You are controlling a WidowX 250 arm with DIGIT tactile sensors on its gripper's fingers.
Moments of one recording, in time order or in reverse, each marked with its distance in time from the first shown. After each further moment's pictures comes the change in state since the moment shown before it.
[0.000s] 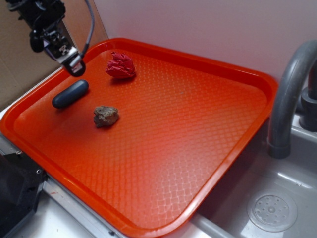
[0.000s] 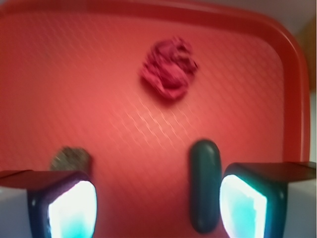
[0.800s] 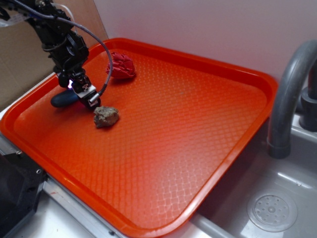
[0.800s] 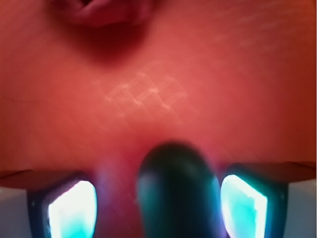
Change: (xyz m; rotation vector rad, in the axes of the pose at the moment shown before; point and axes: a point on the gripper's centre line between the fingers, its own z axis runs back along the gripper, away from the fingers) arm 0.002 0.022 -0.085 -0.015 0.099 -0.030
